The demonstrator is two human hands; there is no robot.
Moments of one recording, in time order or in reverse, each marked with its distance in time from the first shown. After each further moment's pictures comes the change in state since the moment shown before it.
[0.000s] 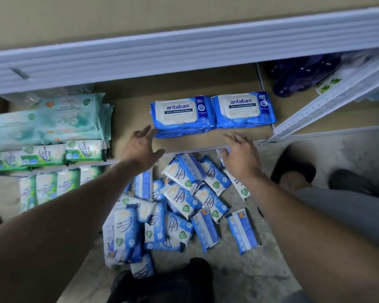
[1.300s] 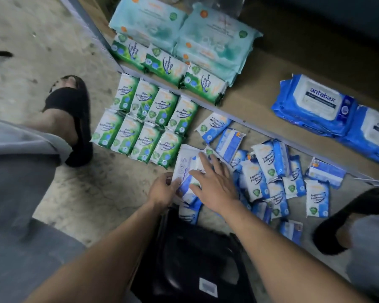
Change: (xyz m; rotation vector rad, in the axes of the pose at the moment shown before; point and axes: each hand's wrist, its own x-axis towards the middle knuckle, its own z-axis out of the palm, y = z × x) left_hand -0.250 -0.133 0.136 -1.070 -0.002 -0.933; right_hand -0.136 -0.225 0.143 -0.297 -0.564 -0.714
